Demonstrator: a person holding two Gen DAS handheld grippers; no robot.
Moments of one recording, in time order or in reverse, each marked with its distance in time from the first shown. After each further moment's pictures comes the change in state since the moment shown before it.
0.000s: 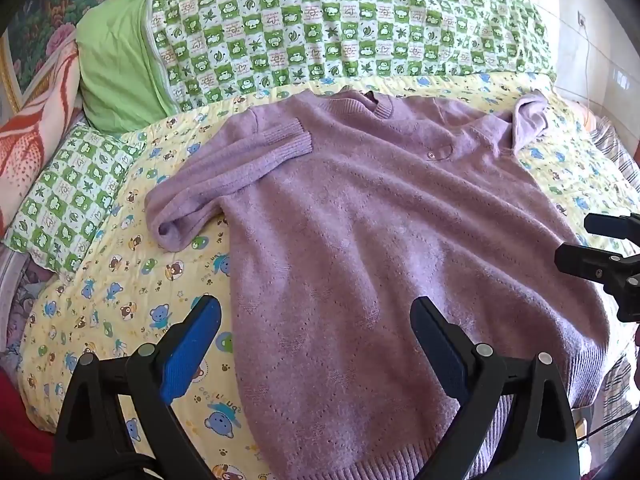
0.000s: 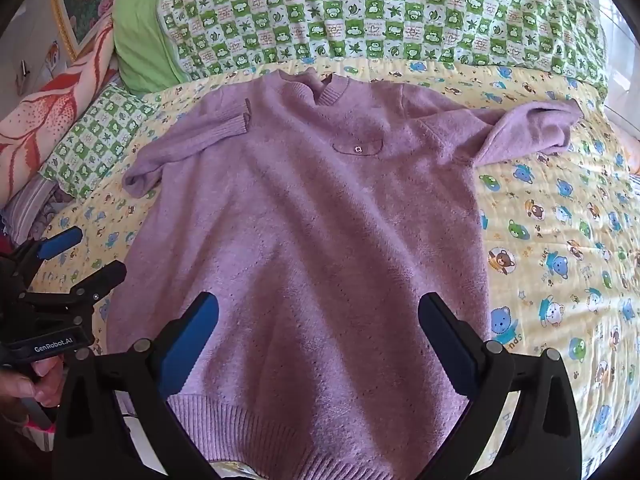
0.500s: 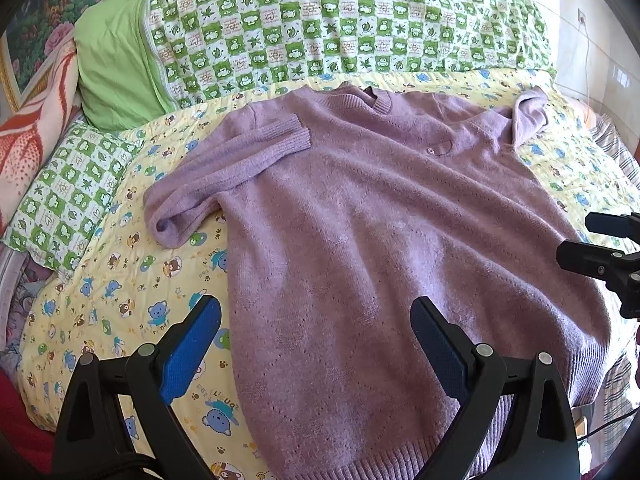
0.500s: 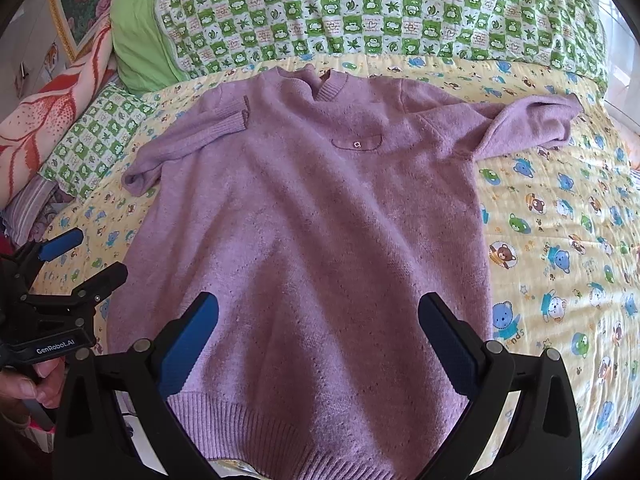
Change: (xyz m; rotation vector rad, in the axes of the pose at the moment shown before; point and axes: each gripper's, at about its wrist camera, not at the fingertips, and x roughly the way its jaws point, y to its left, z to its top) left arm 0.000 -0.001 -0.004 0.004 0.017 0.000; right arm 0.000 0.001 -0.002 0.002 -0.005 -0.002
